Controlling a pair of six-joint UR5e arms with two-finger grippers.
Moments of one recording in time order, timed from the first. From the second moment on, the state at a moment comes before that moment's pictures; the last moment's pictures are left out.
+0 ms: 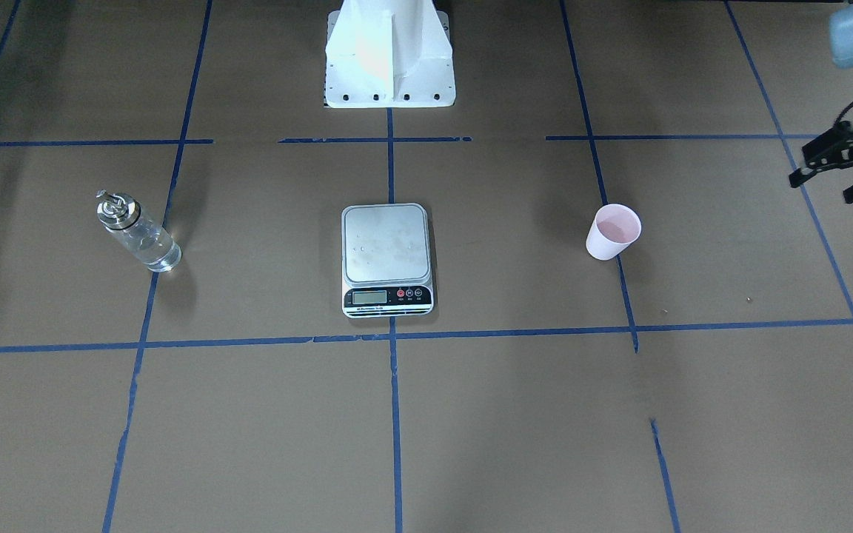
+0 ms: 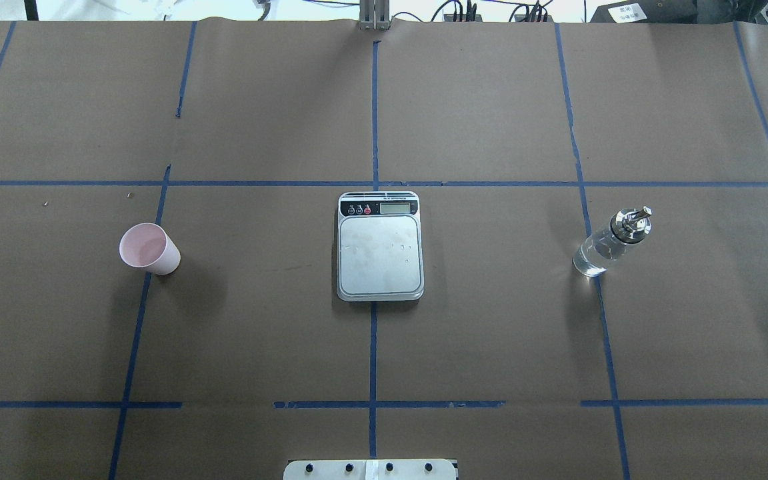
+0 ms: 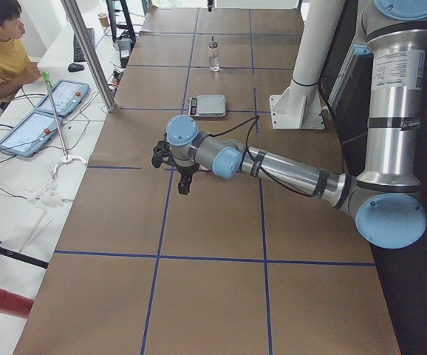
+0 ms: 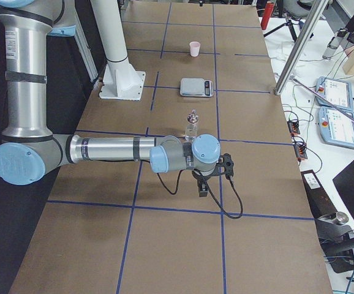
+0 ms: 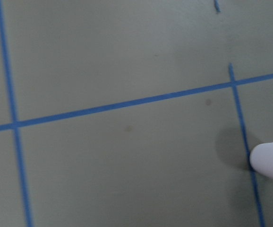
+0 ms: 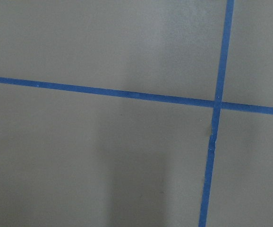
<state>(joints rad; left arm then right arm) -1.23 -1.57 -1.87 -1.81 -2.48 -0.46 1.50 -1.63 1.65 -1.41 2.49 0.06</state>
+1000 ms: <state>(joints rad) -0.89 -1.73 -1.78 -1.91 -2.27 -0.89 1.50 -1.62 1.62 -1.38 2.49 0.07</state>
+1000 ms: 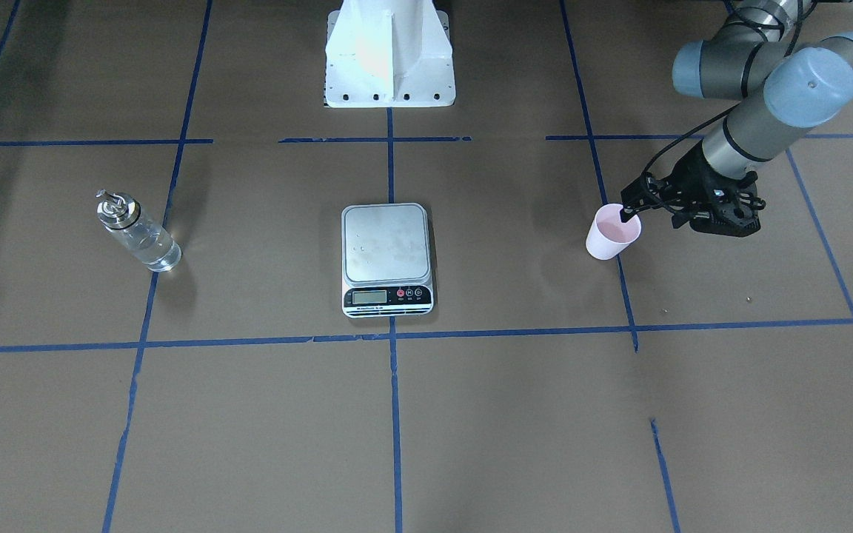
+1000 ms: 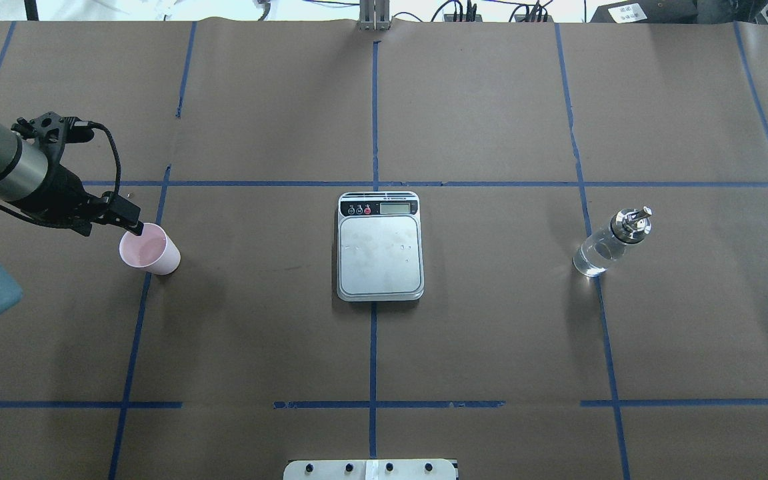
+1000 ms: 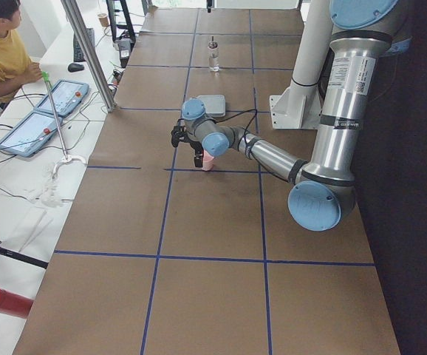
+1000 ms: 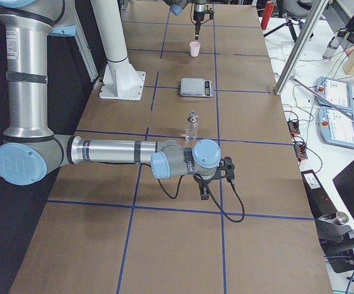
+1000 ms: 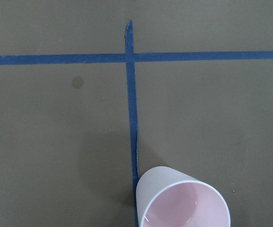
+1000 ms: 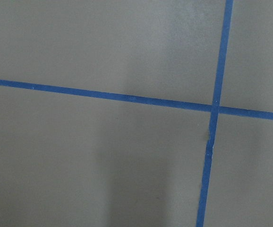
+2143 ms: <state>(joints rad) -0.84 -1.74 -1.73 -1.91 -2.27 -0.89 1.49 -1.62 1.63 -1.38 2.49 0.07</state>
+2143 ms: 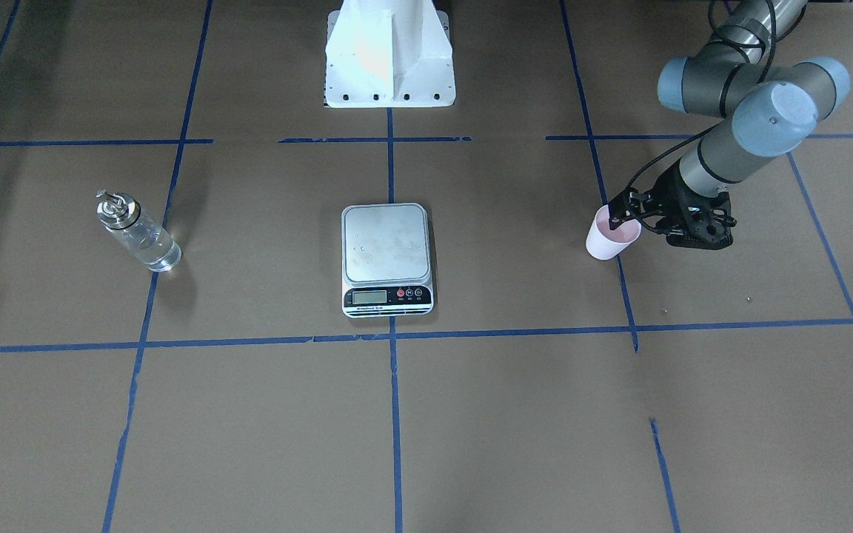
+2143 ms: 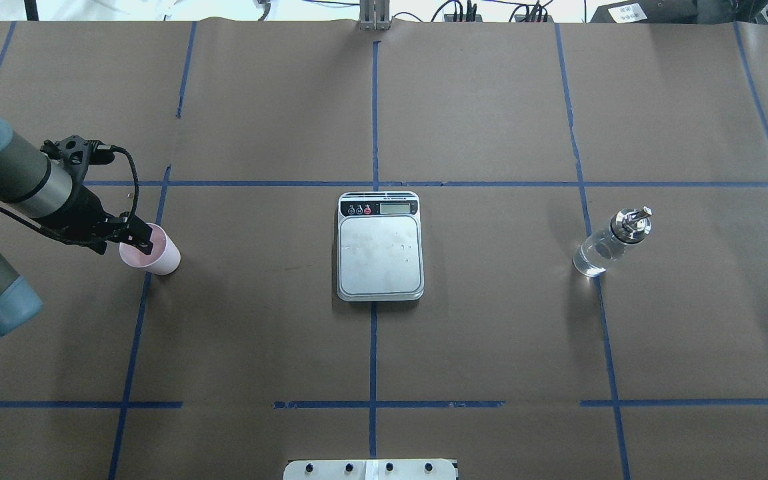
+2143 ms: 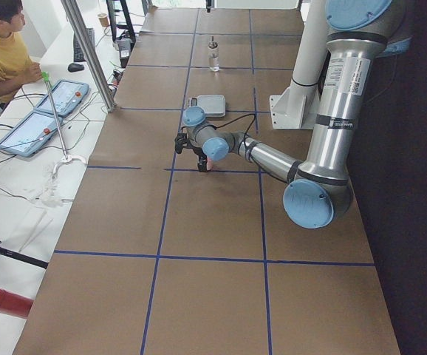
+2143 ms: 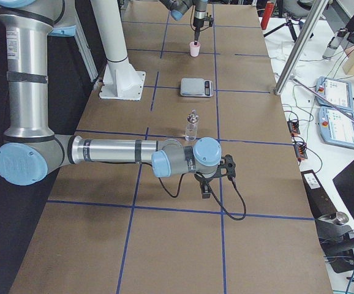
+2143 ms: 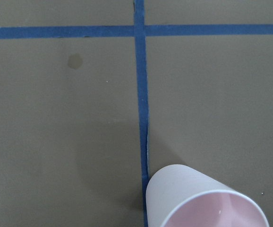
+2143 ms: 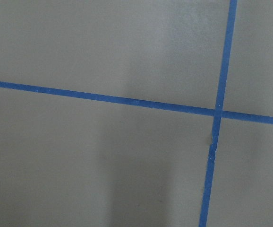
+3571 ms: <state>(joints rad) -0.84 -2.04 -1.83 -1.67 -2.21 -1.19 1.49 -1.62 1.63 -1.34 2.49 0.07</state>
